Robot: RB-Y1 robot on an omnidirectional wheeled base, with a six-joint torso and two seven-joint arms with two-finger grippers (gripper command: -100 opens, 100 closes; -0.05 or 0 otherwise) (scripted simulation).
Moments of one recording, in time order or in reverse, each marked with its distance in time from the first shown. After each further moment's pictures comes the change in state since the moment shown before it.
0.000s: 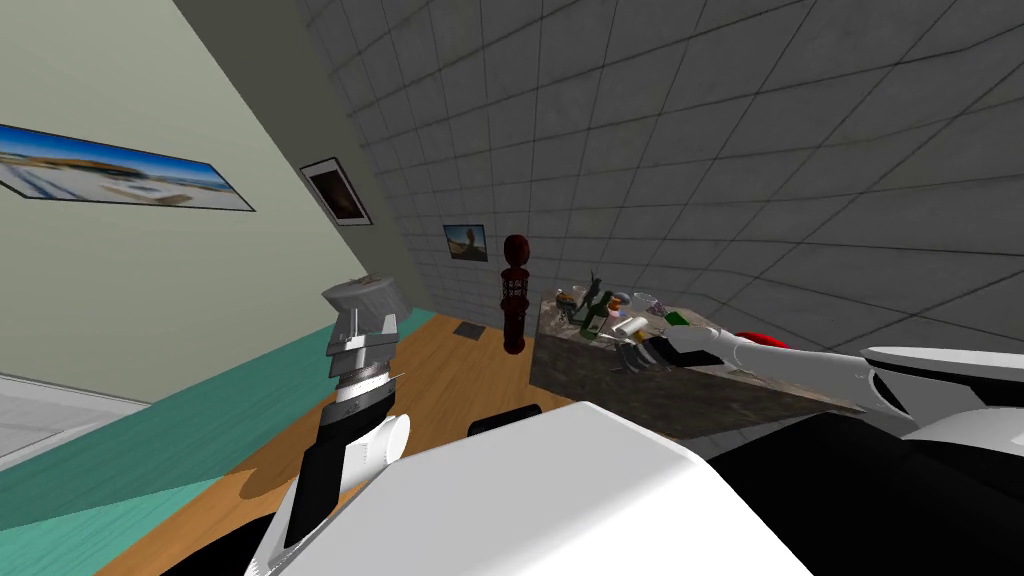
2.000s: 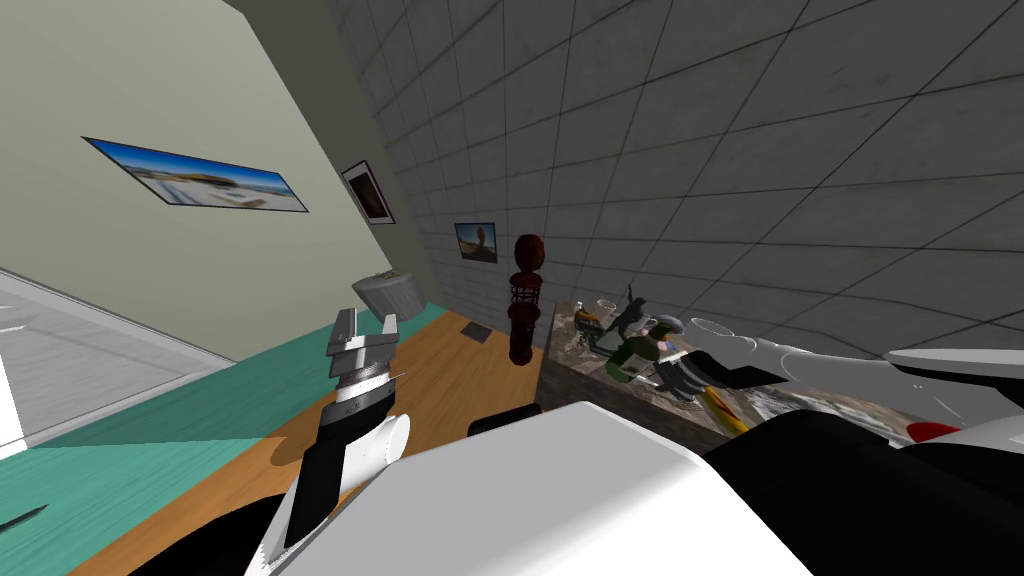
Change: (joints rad) left arm 0.000 0.000 0.000 0.000 0.000 0.000 0.000; right arm 0.114 -0.061 0.060 0.152 0.112 -0.017 0.032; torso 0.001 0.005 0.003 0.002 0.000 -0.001
